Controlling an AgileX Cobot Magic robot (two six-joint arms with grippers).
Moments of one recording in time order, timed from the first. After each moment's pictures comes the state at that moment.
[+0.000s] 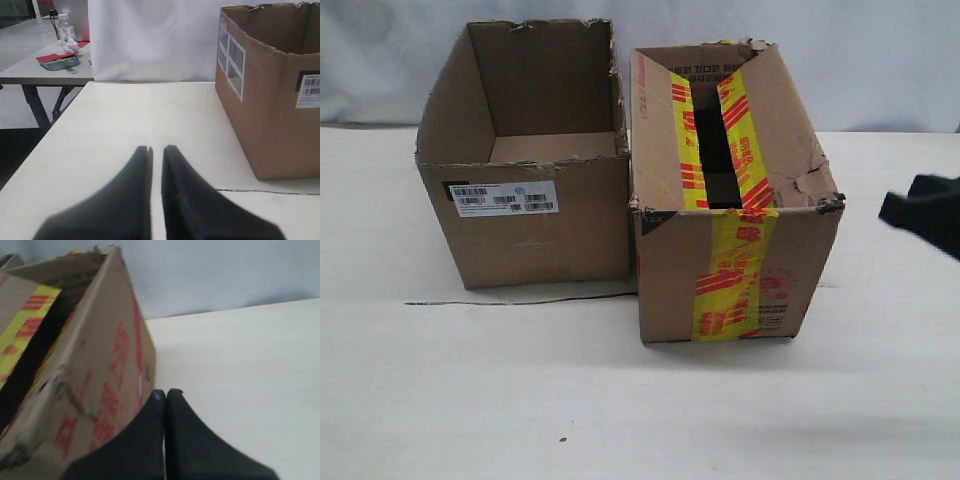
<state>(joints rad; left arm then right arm) 0.08 0.01 0.00 0.04 0.26 0.02 0.30 1.06 -0.41 0.21 -0.18 0.00</state>
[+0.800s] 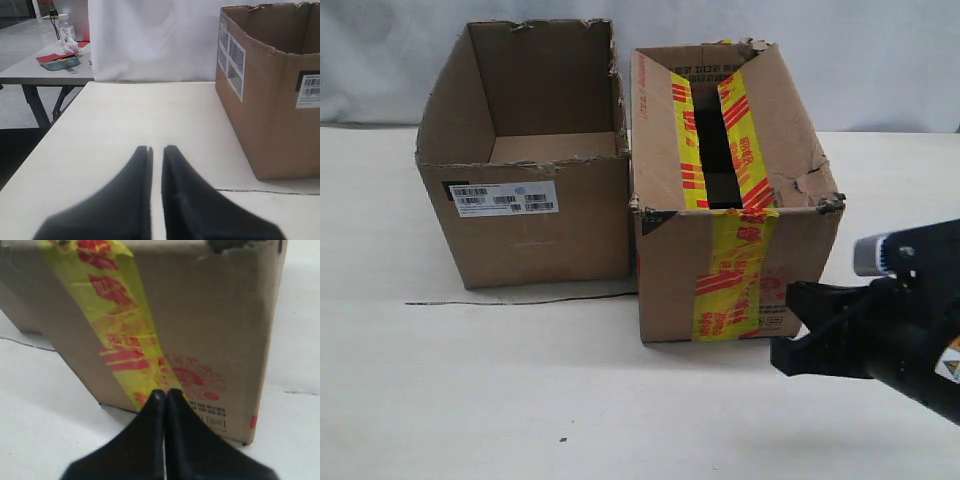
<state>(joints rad) 0.08 0.01 0.00 0.04 0.26 0.02 0.70 1.16 -0.25 0.26 -0.32 -0.02</state>
